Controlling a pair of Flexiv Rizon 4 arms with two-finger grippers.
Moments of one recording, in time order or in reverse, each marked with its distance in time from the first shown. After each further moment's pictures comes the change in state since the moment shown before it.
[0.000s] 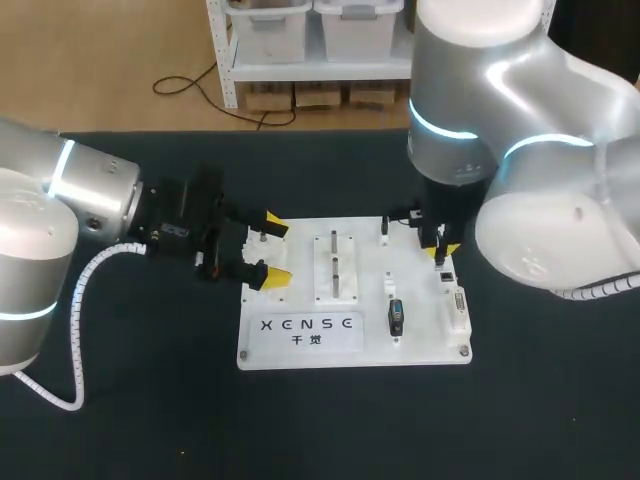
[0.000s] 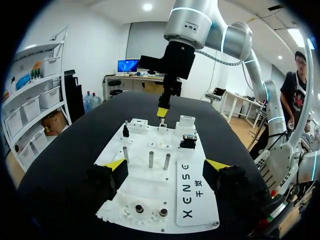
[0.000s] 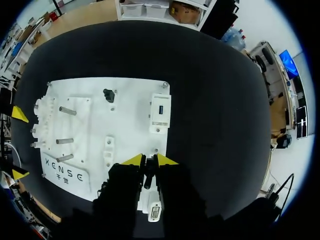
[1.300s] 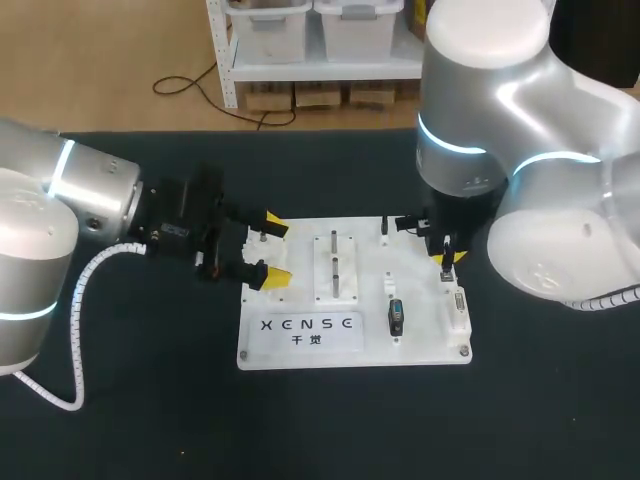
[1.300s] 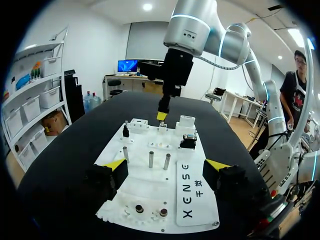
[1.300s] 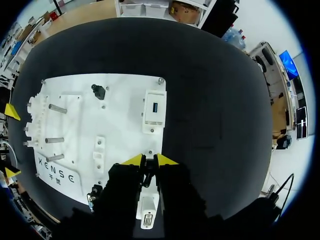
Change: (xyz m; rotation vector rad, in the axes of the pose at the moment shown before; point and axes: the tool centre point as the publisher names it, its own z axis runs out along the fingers) left arm 0.000 0.000 0.000 0.000 0.000 0.000; right arm 0.002 -0.008 0.015 0.002 -0.002 -0.006
